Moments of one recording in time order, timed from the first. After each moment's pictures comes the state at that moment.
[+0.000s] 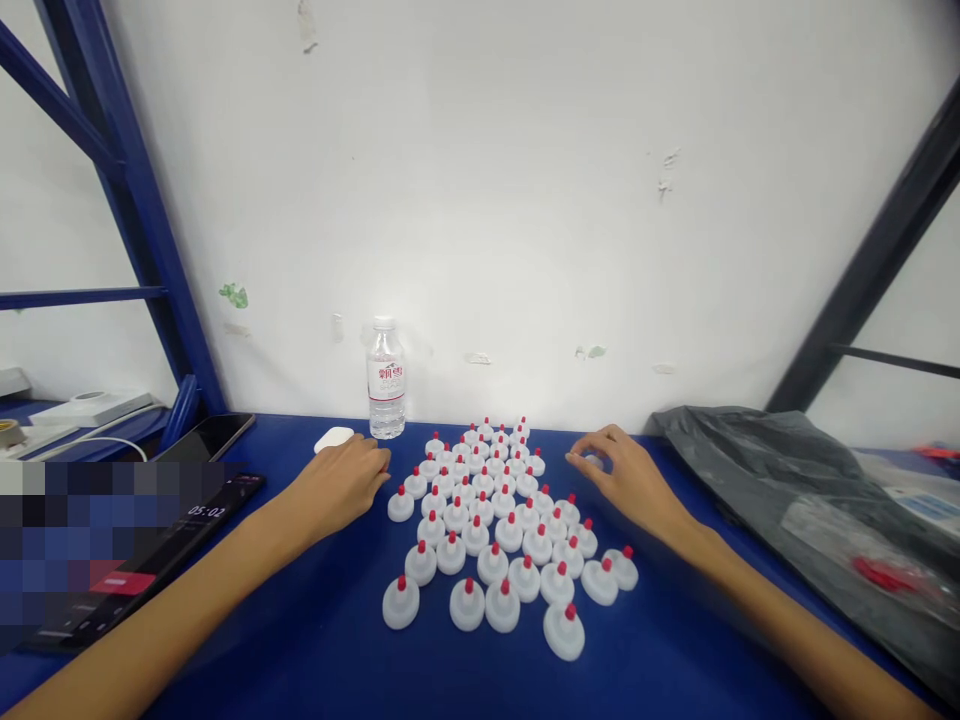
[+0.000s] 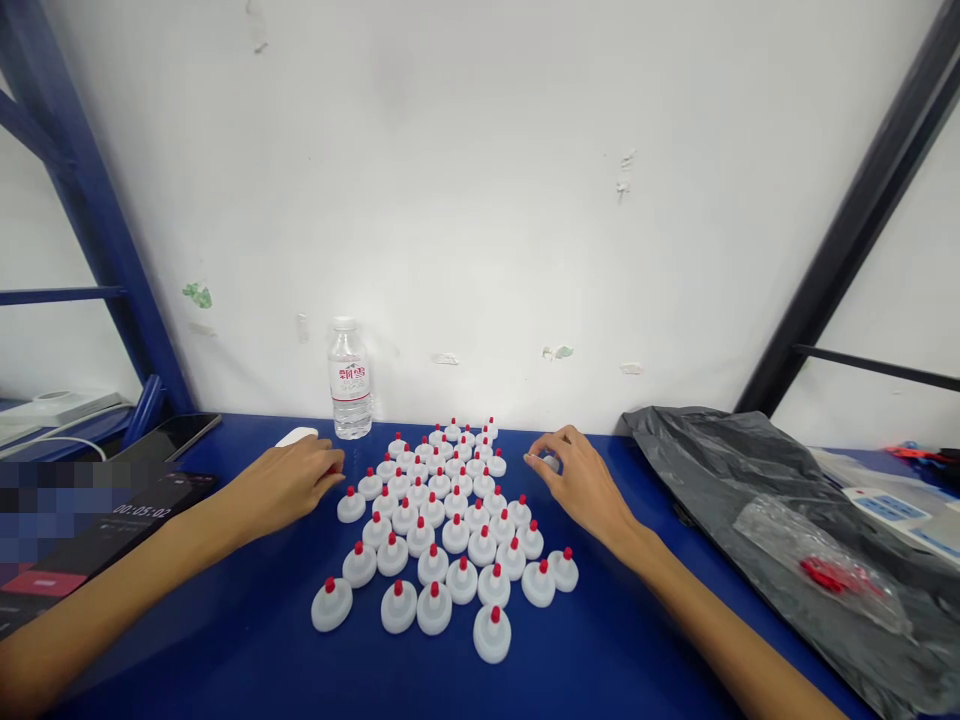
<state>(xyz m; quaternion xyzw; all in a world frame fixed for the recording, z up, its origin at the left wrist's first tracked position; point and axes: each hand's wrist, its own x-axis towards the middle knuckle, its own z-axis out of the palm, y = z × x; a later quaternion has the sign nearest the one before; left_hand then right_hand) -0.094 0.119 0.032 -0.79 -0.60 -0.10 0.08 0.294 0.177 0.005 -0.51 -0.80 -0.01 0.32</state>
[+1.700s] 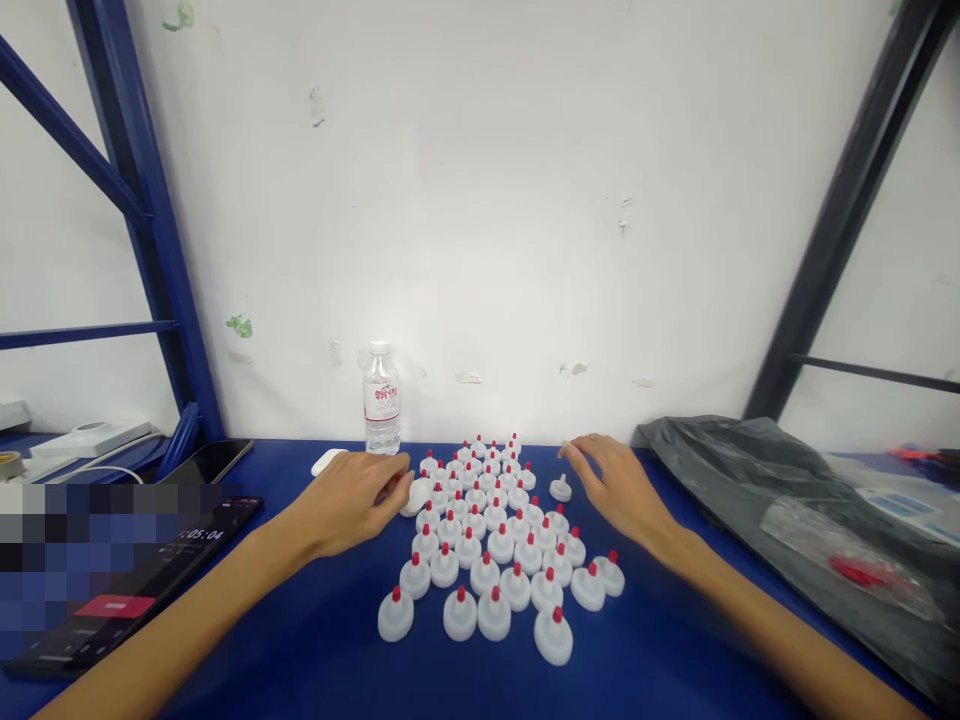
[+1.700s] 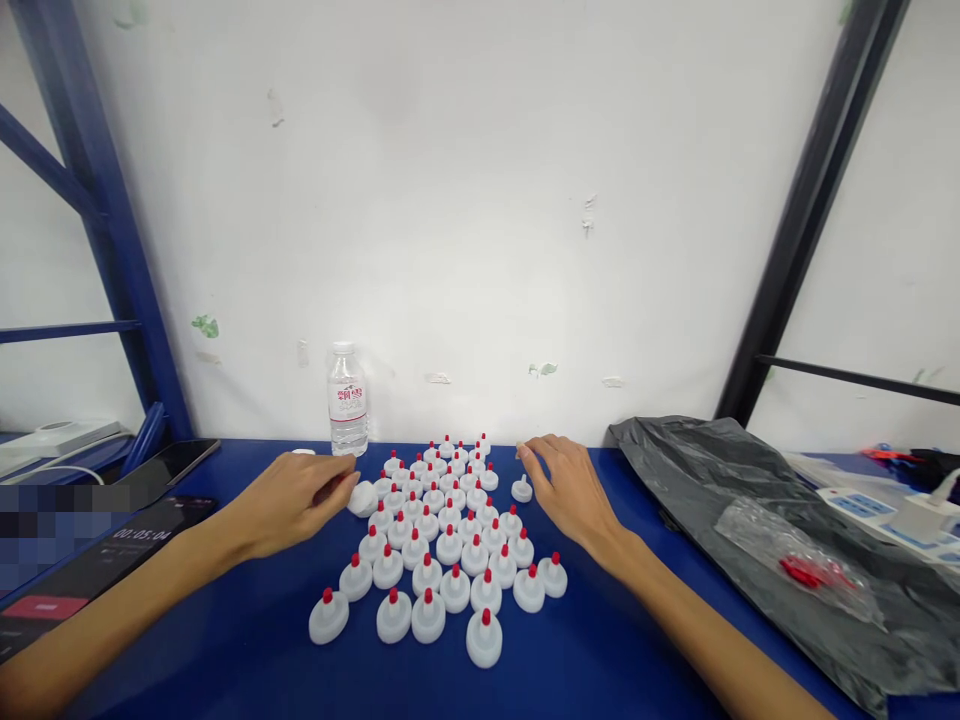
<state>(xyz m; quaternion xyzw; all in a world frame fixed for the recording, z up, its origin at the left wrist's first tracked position) -0.073 0.100 0.051 -0.85 -0.48 -0.16 0.16 0.282 0.157 0.023 -0.46 -0.80 -0.07 0.37</state>
